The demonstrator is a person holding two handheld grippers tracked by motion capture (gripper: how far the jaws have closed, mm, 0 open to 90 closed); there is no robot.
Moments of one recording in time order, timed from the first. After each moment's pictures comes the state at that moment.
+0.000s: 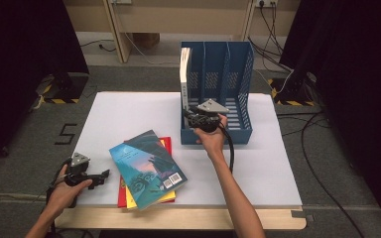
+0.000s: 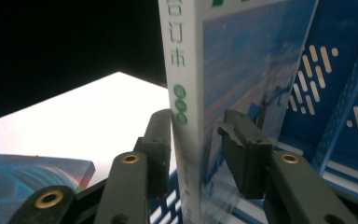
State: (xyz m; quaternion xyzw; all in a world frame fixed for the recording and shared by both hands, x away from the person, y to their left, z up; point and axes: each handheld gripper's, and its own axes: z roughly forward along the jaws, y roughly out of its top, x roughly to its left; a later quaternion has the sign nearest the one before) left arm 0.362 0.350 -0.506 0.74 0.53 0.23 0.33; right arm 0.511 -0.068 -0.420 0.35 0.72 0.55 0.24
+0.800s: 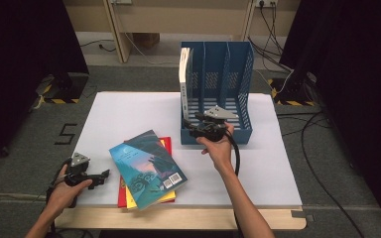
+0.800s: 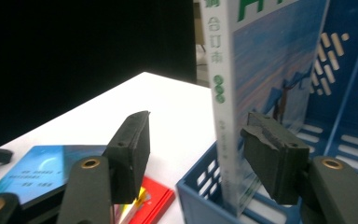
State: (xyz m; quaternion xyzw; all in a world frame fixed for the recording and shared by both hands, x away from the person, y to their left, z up) left arm 0.362 0.350 -0.506 0.74 0.53 0.23 0.33; right arm 0.466 -0.081 -0.401 0.36 0.72 0.56 0.18
